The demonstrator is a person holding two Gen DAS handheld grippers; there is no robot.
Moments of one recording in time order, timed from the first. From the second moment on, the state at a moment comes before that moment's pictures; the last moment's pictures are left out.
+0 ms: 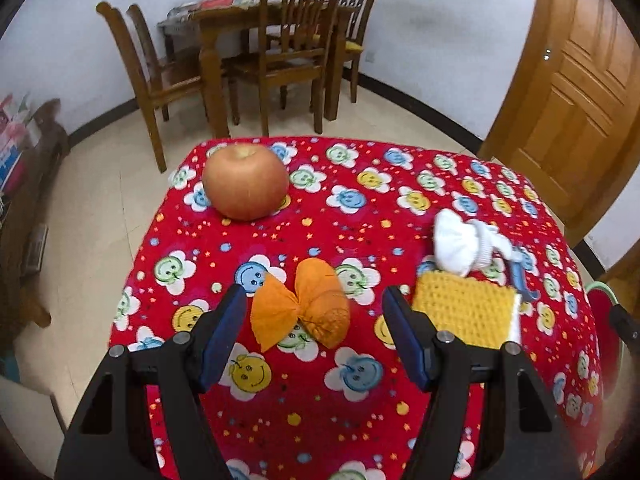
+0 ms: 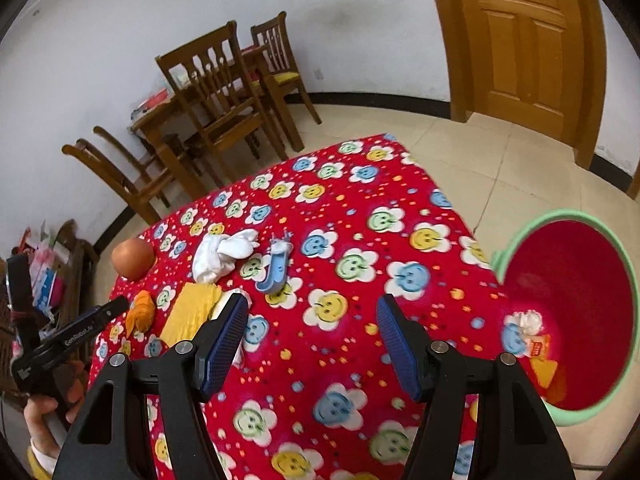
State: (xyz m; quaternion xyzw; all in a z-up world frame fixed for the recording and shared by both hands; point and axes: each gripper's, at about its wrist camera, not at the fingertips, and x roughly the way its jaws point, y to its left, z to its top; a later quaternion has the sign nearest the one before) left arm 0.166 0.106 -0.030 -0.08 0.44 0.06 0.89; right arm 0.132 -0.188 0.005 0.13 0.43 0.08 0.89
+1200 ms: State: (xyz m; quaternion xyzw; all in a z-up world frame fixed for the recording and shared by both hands) left arm 0.184 0.122 -0.075 -0.11 0.44 0.06 0.89; right arm 0.211 -0.128 -0.063 0.06 0.48 0.07 0.87
